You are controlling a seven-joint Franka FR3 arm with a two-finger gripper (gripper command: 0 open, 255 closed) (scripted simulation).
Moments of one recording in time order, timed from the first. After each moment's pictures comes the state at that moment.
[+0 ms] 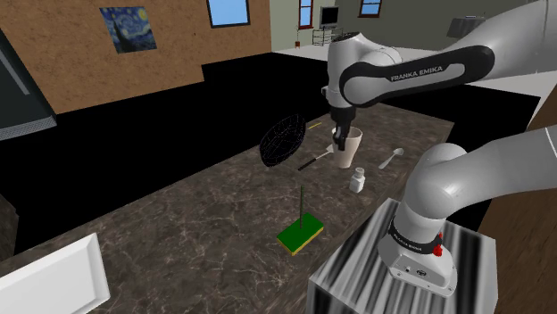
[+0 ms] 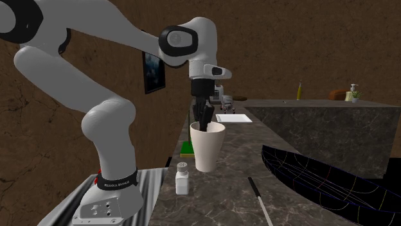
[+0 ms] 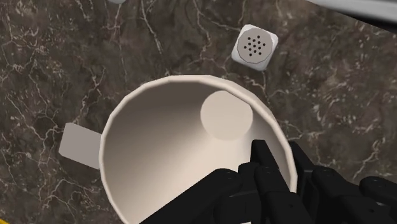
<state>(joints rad) -0.07 -0.86 -0.04 -2.75 -0.20 1.86 -0.19</state>
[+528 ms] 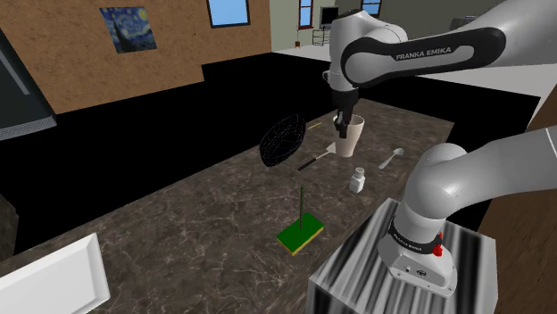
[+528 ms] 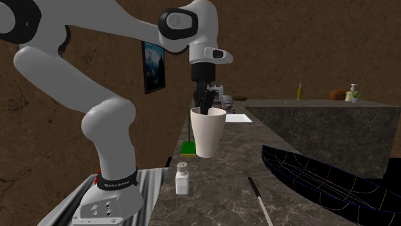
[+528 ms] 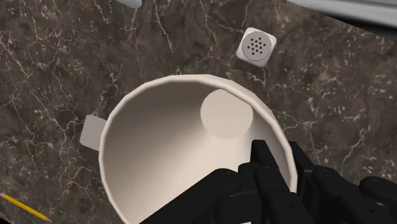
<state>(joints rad) -0.07 -0.86 -0.04 -2.63 -0.19 1.74 -0.21</state>
